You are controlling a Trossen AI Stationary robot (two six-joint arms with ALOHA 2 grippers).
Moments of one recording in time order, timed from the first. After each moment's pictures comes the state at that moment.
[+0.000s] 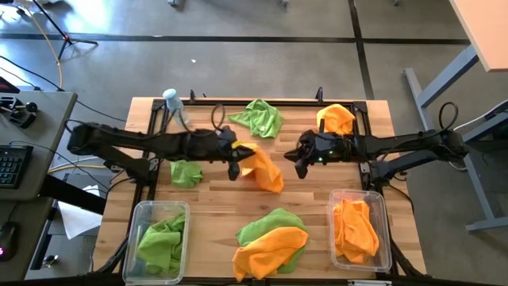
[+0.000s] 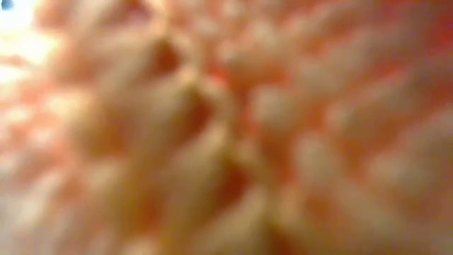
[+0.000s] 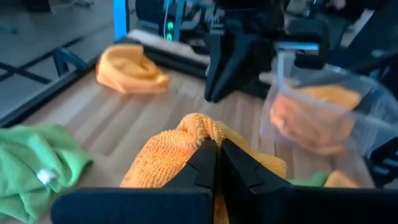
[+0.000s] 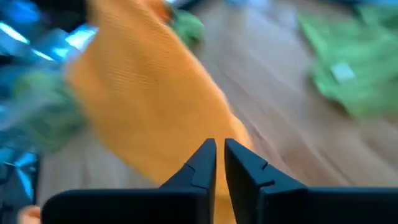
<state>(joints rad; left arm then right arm) -0.03 1.34 0.97 0.01 -0.20 -0.28 0.00 1.14 0.80 -0.19 0.15 0.55</state>
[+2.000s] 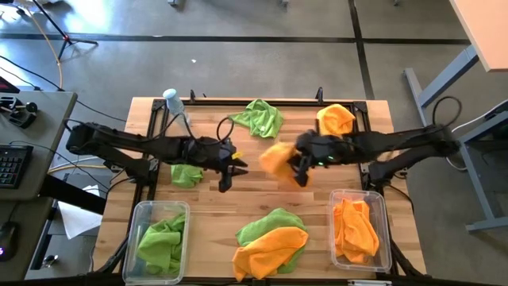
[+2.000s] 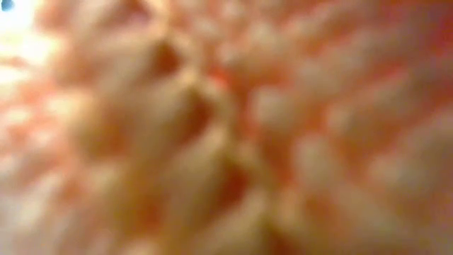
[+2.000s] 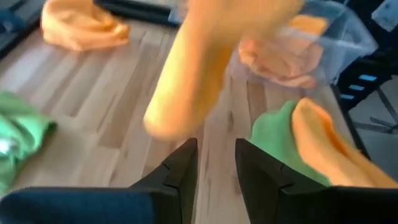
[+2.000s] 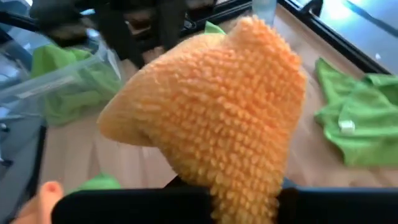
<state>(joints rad) -0.06 1.32 0.95 -0.17 -0.06 -0.22 0.15 1.25 1.18 -0.54 0.26 0.42</state>
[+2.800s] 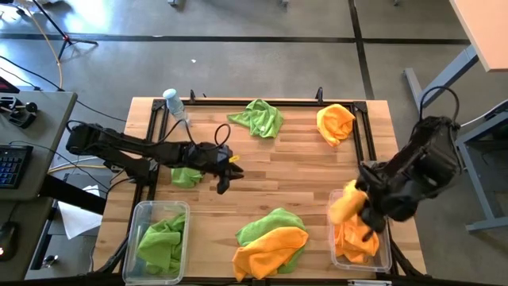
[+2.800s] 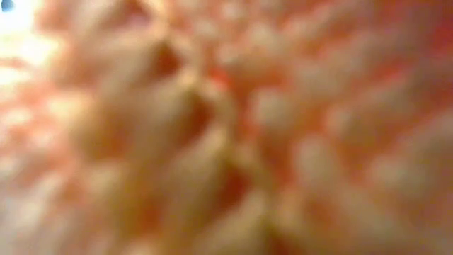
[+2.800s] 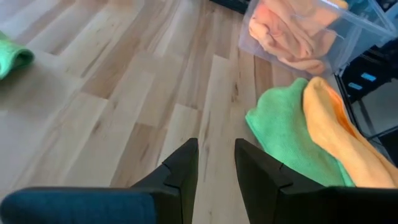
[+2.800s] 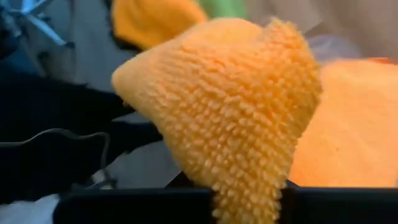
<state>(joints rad) -0.04 1.32 0.73 0.03 0.01 -0.36 0.84 1.28 1.70 -1.52 0.07 1.46</state>
